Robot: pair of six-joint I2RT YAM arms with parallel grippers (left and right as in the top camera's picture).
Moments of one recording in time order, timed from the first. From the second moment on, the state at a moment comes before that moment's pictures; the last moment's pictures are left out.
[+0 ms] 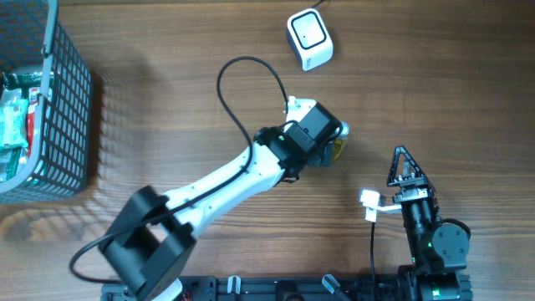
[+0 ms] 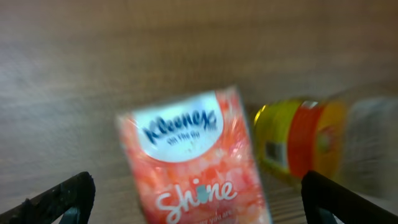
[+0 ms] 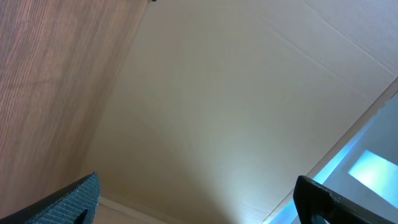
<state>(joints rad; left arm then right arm) -0.84 1.75 1.26 -0.58 -0.24 -0.66 0.06 0.02 0.01 0.00 -0.04 -2.08</state>
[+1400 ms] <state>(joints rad) 0.73 1.49 1.63 -0.55 0.01 -0.13 0.06 0.02 0.01 0.00 -0.04 -2.08</state>
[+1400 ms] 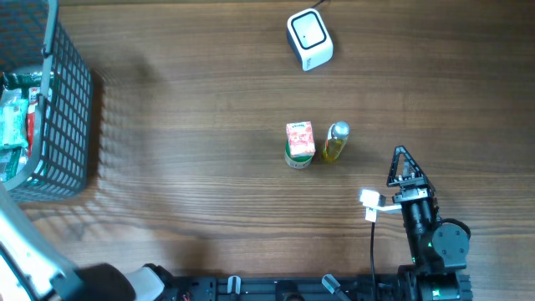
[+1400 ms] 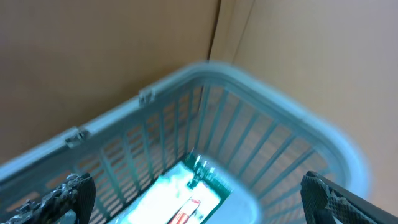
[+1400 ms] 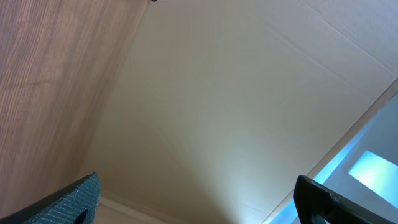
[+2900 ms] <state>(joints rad) 0.75 2.08 1.63 -0.71 0.17 0.61 0.06 0.02 0.01 0.00 -0.04 -2.08</state>
